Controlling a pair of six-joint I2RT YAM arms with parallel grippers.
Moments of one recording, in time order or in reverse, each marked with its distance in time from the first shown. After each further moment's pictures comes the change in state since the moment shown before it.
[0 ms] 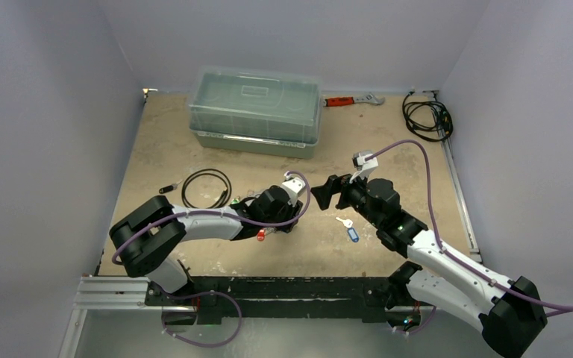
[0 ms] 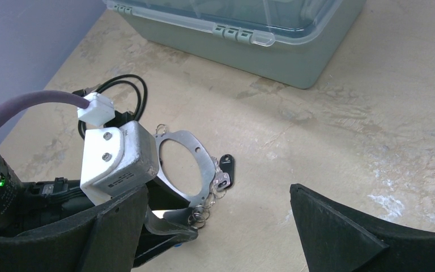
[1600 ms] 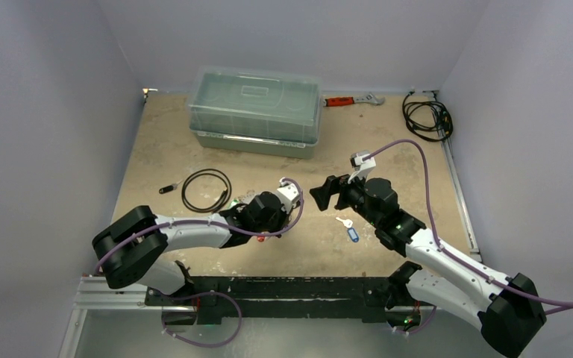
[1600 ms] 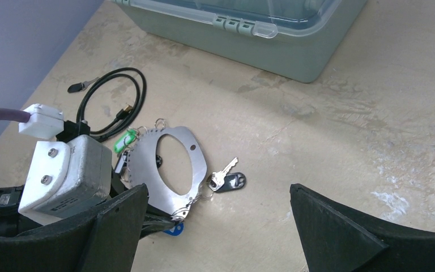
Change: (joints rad) left arm -0.019 -0.127 -0.095 0.008 0.005 0.072; right arm 0.000 0.022 0.000 0.002 -0.011 0.000
